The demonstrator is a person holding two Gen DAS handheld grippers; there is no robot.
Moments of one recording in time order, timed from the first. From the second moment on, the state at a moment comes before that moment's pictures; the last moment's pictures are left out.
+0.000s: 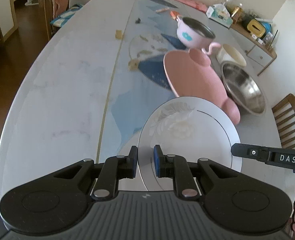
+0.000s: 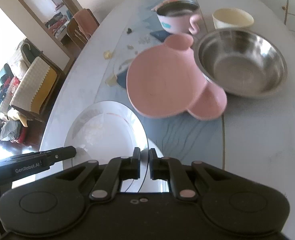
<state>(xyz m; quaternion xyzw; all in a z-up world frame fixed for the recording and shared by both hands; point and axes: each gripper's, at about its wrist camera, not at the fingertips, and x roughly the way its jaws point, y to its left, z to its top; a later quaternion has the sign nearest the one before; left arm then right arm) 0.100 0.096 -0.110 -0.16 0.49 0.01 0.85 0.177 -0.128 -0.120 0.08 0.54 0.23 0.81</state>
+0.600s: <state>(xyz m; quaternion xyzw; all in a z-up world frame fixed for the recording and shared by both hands) 0.076 0.083 -0.141 -0.14 0.52 0.00 0.84 0.148 -0.137 -0.154 0.08 0.57 0.22 0.79</state>
